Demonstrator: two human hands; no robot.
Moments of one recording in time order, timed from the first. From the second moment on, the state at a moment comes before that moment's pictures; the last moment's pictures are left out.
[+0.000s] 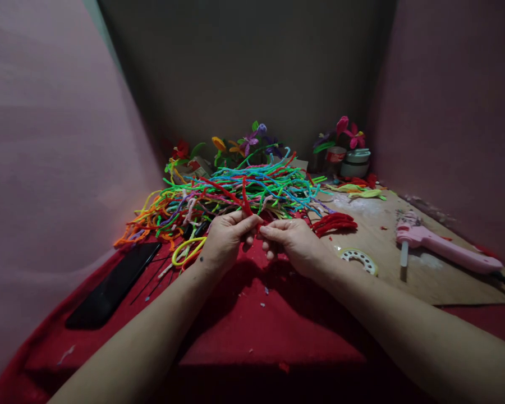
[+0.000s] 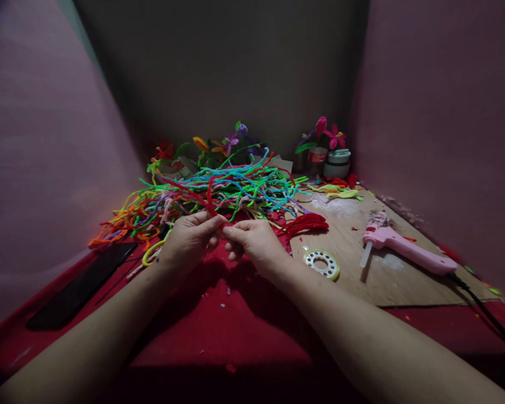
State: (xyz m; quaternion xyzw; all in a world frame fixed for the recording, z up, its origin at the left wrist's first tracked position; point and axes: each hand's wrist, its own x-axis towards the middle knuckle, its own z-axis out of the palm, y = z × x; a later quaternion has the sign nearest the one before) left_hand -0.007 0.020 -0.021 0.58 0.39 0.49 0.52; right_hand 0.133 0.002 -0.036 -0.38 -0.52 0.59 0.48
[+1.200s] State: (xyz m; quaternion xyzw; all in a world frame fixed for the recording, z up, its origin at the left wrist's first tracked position) left_hand -0.002 0.021 -0.021 0.48 0.38 0.52 0.59; right_hand 0.129 -0.004 -0.035 -0.35 -0.47 0.65 0.48
